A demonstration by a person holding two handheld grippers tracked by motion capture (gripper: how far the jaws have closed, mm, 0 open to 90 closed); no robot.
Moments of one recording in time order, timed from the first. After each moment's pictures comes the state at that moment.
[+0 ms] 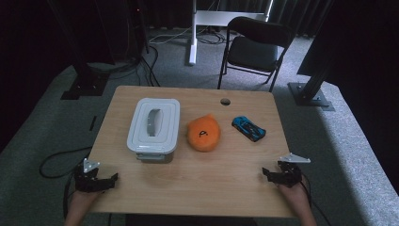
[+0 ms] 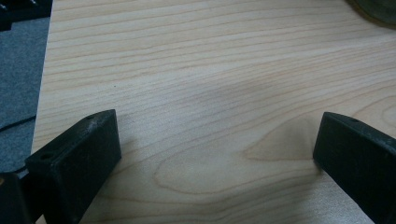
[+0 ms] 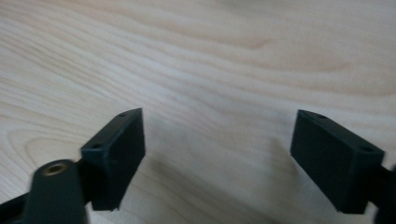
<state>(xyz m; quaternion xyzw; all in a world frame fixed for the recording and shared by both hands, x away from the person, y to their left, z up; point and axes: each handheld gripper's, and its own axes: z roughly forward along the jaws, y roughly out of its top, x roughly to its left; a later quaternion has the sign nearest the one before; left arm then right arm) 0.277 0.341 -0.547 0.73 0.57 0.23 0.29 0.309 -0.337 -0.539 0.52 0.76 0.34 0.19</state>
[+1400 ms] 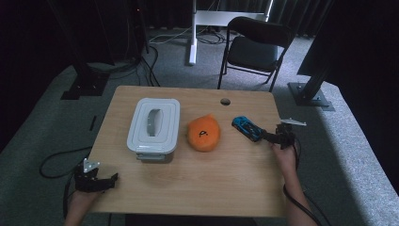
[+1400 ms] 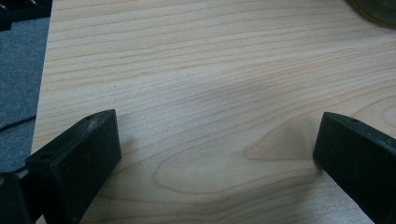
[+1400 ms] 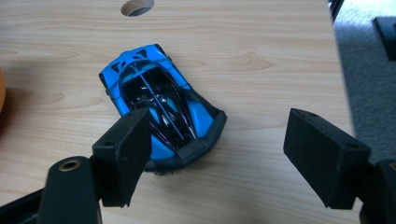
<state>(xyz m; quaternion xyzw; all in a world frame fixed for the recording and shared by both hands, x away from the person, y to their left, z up) 0.277 0.341 -0.547 0.73 0.57 0.23 0.29 0.427 -0.331 -0.500 0.61 0.67 0.37 0.22</state>
